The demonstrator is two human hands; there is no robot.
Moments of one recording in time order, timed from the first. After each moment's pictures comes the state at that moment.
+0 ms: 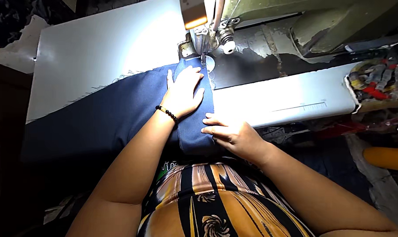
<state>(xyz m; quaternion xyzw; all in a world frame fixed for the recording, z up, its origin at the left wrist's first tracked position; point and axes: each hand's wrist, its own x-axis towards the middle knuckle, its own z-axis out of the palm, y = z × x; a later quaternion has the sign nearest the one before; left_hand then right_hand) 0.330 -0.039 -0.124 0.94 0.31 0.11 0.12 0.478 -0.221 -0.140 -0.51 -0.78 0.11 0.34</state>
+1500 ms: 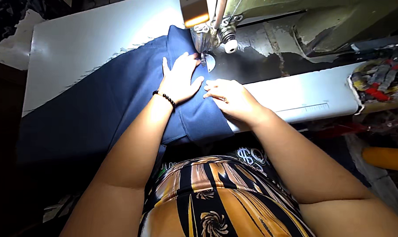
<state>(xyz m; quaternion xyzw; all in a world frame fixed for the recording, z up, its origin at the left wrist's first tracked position) 0.343 -0.004 -0.117 0.94 0.33 0.08 0.11 0.513 -0.144 -0.128 -0.54 -0.77 0.11 0.30</state>
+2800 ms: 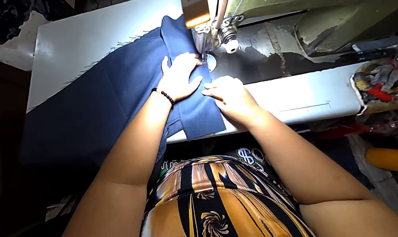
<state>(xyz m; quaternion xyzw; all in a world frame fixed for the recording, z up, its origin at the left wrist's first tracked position) 0.338 0.008 -0.120 0.95 0.29 0.10 0.10 0.508 -0.144 -0.134 -0.57 -0.77 0.05 0.28</state>
